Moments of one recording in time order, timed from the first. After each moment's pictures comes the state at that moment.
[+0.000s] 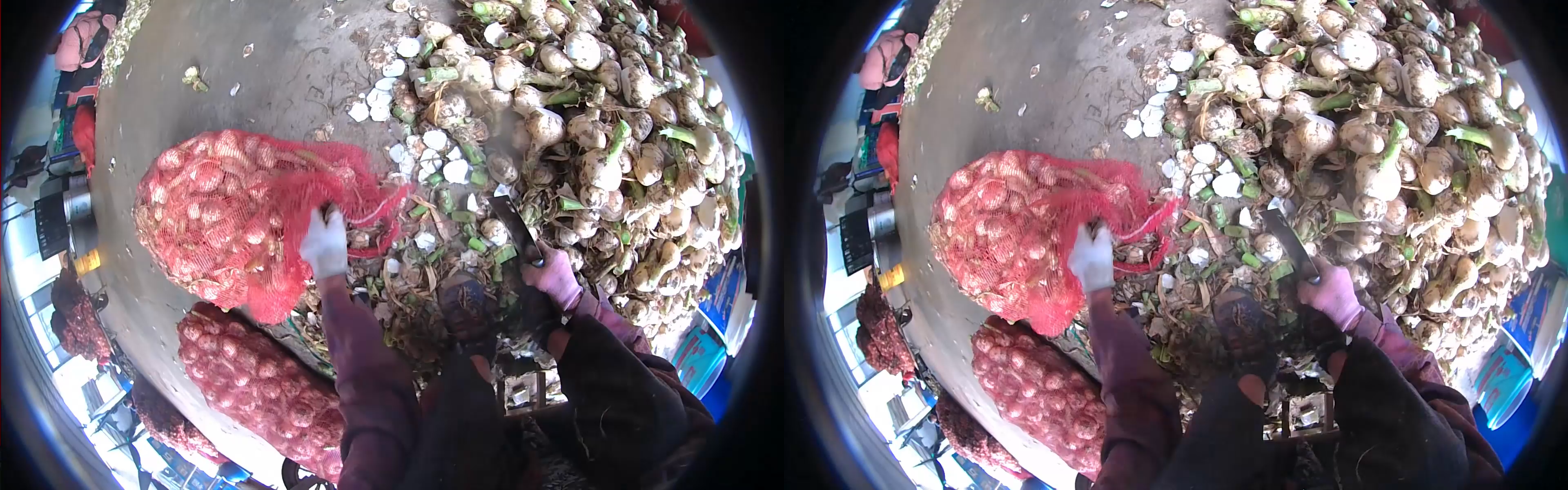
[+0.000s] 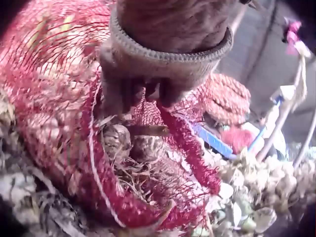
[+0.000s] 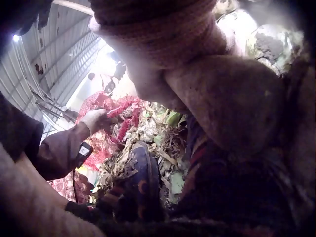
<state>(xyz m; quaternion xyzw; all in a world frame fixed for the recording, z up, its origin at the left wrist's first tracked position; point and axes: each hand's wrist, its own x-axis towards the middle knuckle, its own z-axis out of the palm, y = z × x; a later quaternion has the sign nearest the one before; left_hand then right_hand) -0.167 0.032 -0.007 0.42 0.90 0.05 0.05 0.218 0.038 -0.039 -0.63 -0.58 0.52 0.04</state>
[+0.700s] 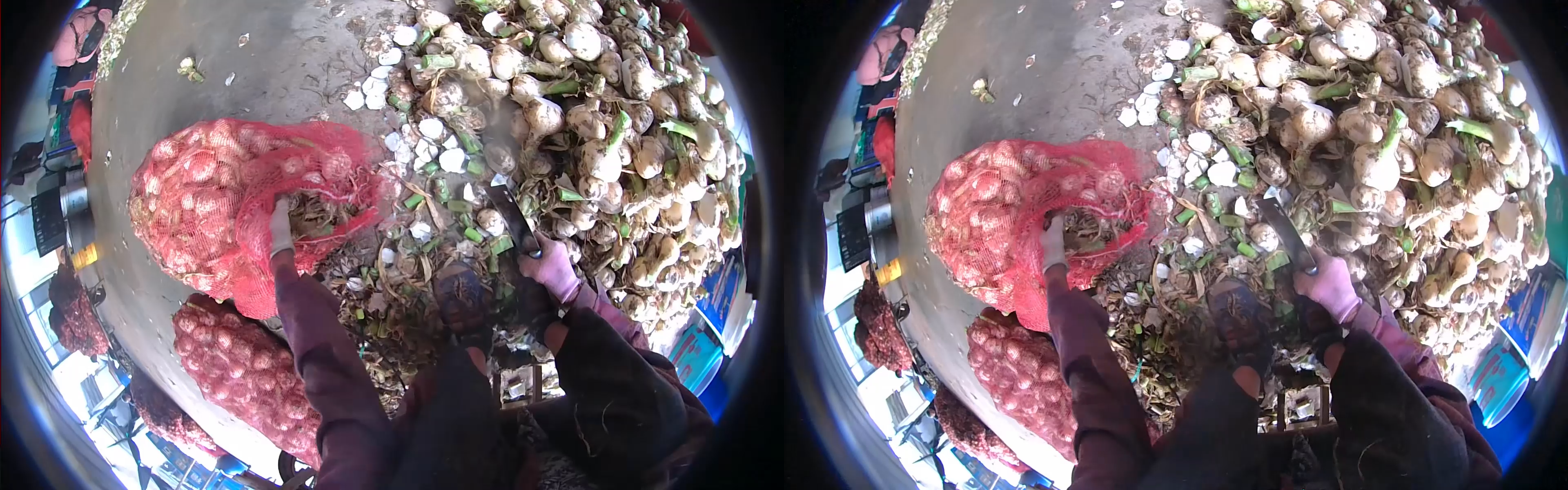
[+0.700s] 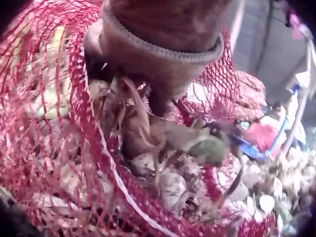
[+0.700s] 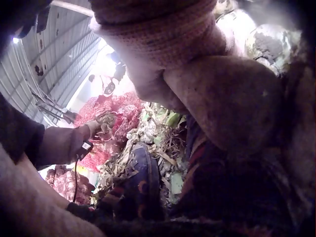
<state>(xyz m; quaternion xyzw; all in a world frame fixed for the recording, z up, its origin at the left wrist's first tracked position) -0.235 0.034 -0.011 0.43 0.84 0.23 0.25 0.216 0.042 -0.029 -0.62 -0.59 0.52 0.06</state>
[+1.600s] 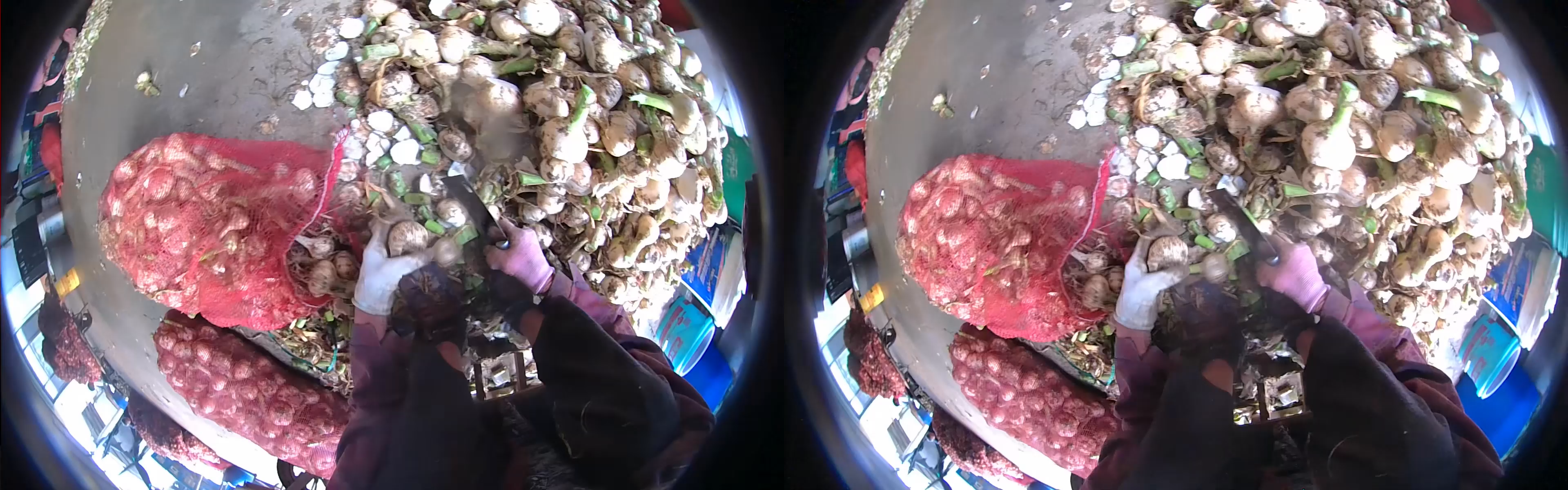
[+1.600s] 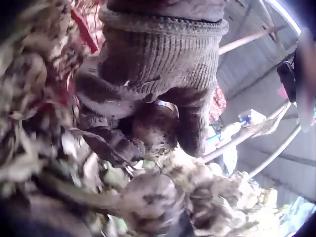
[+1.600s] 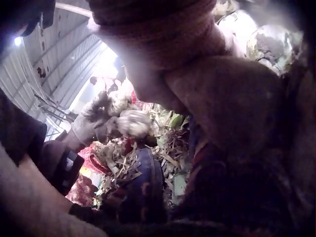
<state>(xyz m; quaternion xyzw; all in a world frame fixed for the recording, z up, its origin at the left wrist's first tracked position) -0.033 -0.001 -0.014 0.11 0.50 0.48 0.71 0.213 0.043 -0.019 -0.59 -0.63 0.49 0.10</state>
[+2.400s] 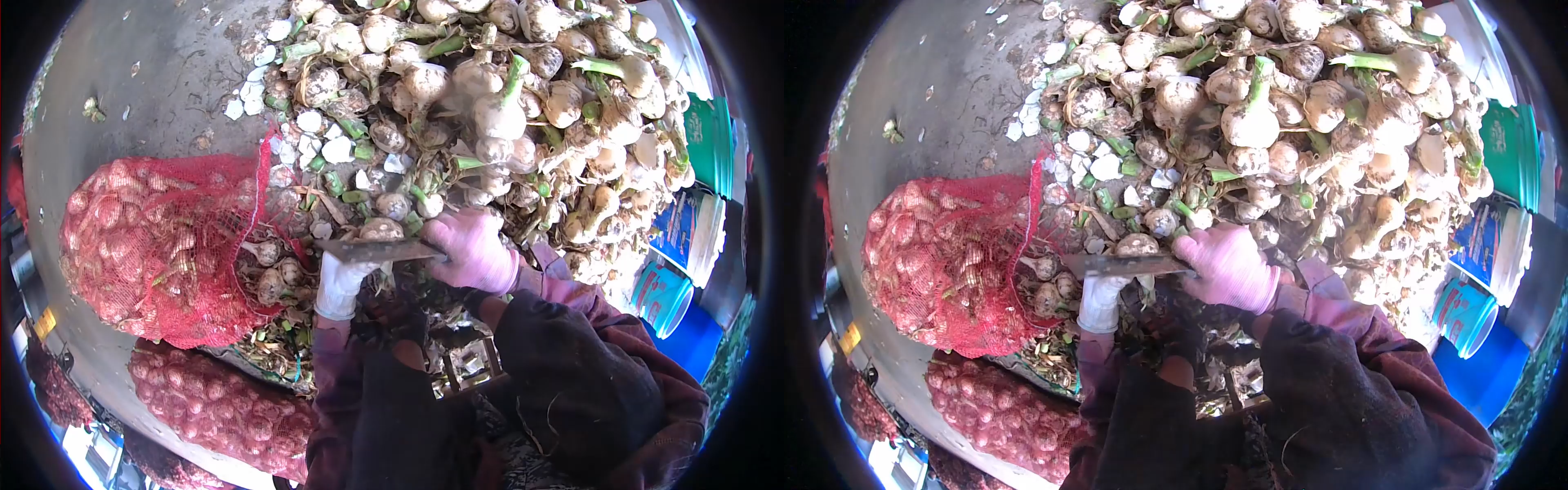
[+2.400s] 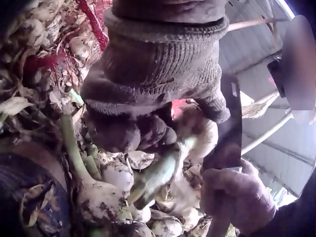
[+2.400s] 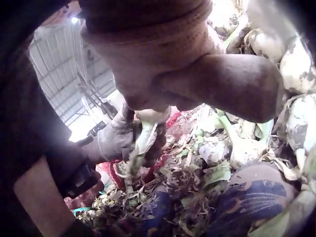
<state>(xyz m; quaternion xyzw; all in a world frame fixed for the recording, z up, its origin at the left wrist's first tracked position) -0.017 -0.001 -0.013 0.16 0.50 0.40 0.75 0.199 0.068 0.042 -0.39 -0.85 0.32 0.11</state>
